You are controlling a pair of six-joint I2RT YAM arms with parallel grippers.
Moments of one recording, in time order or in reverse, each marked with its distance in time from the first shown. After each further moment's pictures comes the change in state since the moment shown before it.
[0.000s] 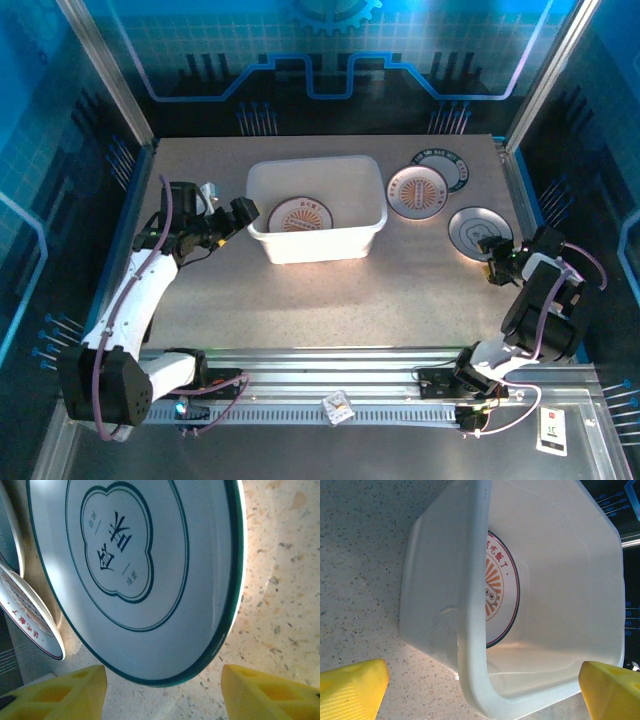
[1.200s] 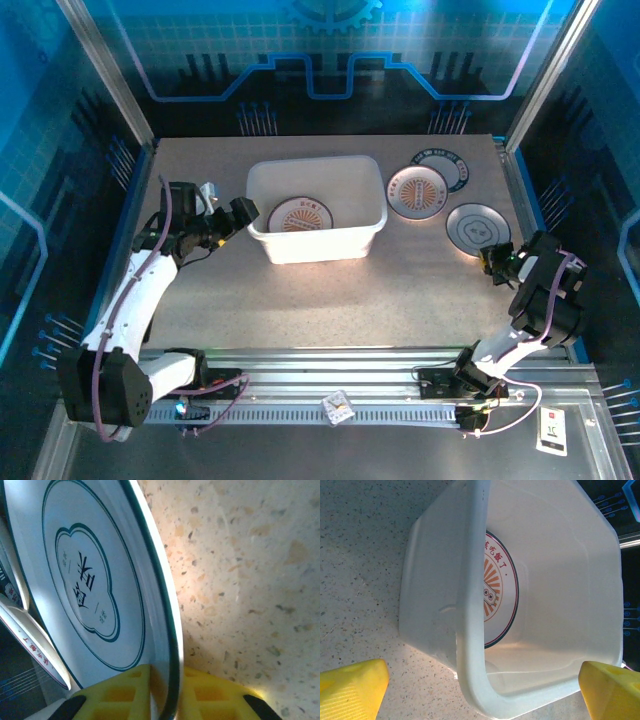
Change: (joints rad) left arm 0.000 -0.008 0.000 -0.002 0.000 -0.002; right arm -0.010 0.116 -0.058 0.252 -0.026 0.116
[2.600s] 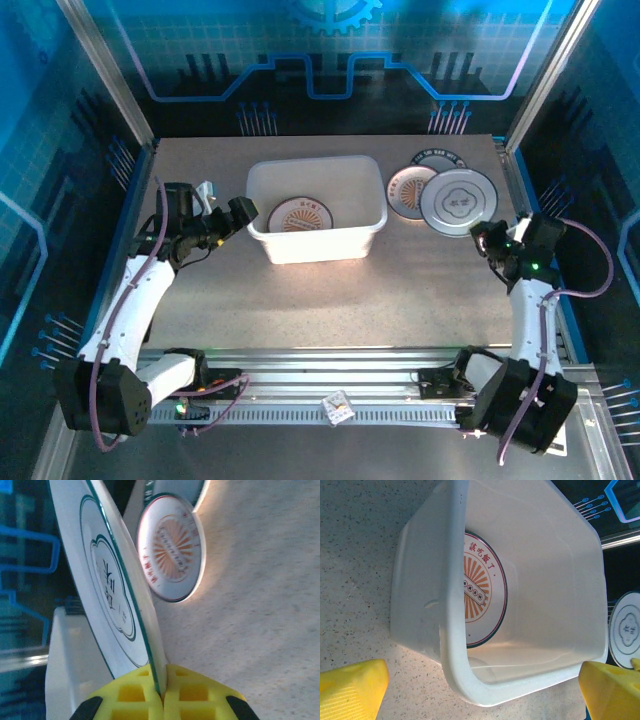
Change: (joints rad) left arm 0.000 -0.042 0.000 0.000 0.016 0.001; right arm 0.213 -0.649 0.081 -0.383 -0.040 -0.032
